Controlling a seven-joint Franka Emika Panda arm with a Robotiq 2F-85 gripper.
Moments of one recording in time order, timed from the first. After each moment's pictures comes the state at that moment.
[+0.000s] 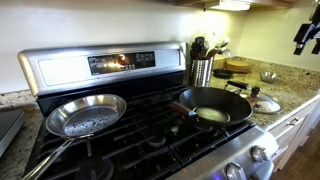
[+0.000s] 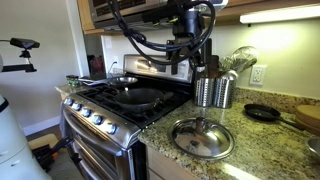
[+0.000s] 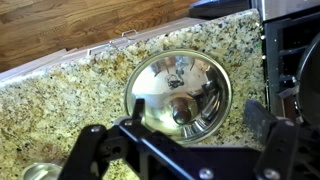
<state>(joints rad) -0.19 -0.29 -0.34 -2.38 -0.09 2.13 -0.21</state>
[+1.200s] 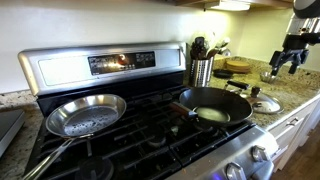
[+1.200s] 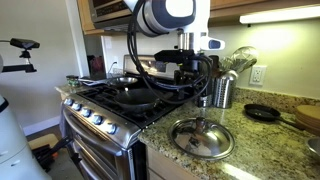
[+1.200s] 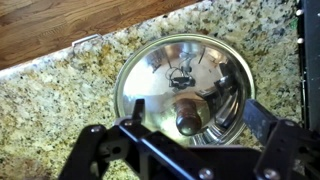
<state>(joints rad) -0.19 -0.02 -0.29 -2.37 -0.04 2.39 -0.15</state>
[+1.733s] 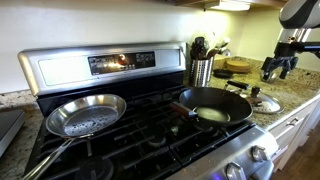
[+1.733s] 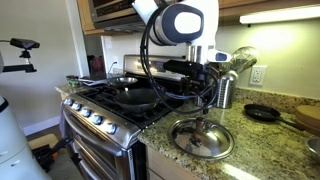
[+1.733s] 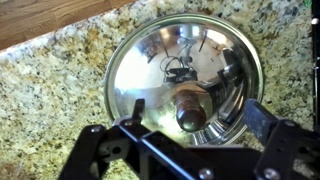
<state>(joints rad) -0.20 0.11 -0.28 -2.30 0.06 2.44 -0.22</state>
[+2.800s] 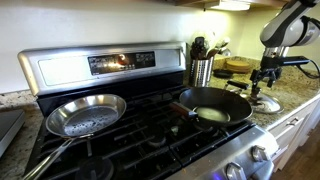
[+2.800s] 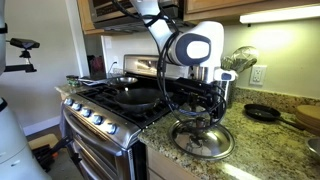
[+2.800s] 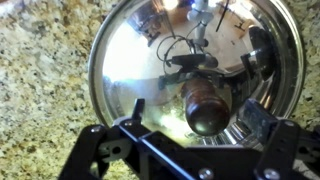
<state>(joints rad) -0.25 0.35 -0.21 -2.15 0.09 2.52 -0.23</state>
